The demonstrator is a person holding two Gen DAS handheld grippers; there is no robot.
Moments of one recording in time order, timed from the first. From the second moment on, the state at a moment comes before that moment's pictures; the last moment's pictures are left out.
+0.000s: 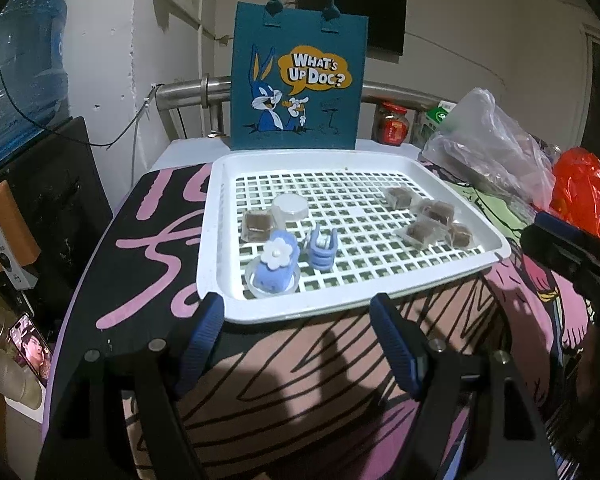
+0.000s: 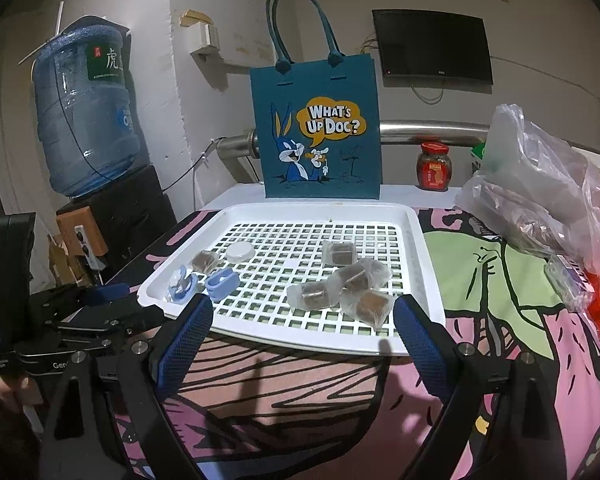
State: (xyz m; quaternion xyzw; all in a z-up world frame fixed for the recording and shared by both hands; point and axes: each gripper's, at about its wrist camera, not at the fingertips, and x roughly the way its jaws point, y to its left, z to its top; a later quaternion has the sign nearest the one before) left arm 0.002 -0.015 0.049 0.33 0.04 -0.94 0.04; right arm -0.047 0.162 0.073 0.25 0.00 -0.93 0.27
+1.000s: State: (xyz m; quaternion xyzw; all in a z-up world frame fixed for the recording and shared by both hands) left arm 0.012 -0.009 0.036 0.35 0.03 -0.93 0.05; right arm -0.038 0.154 0.056 0.29 0.03 -0.92 0.27
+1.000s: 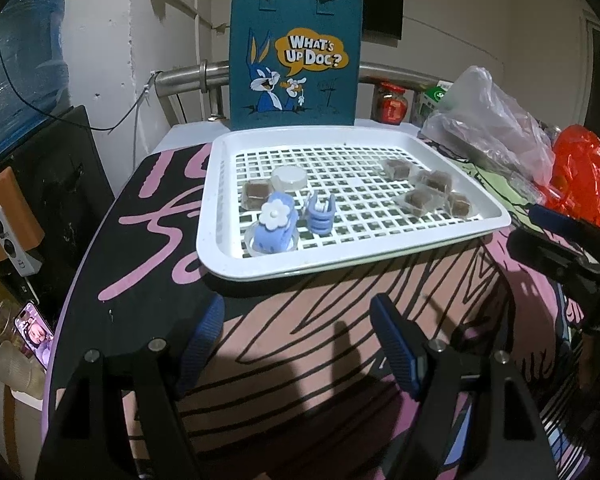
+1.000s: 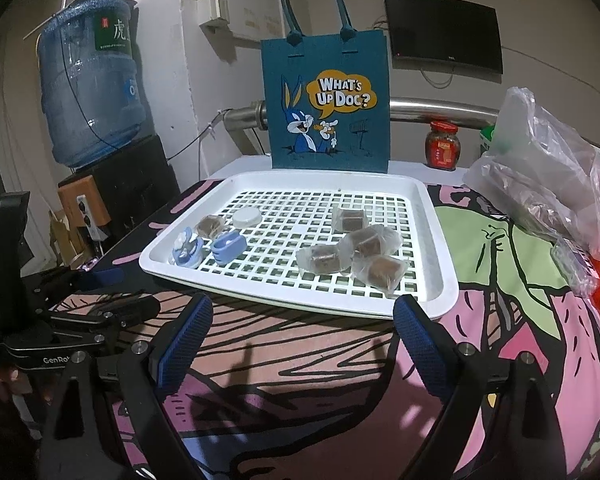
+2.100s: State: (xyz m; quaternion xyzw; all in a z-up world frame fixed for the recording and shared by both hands) left arm 0.002 -0.013 0.020 0.40 0.03 -0.91 0.06; right arm -0.051 0.140 0.026 0.36 0.08 -0.90 0.24
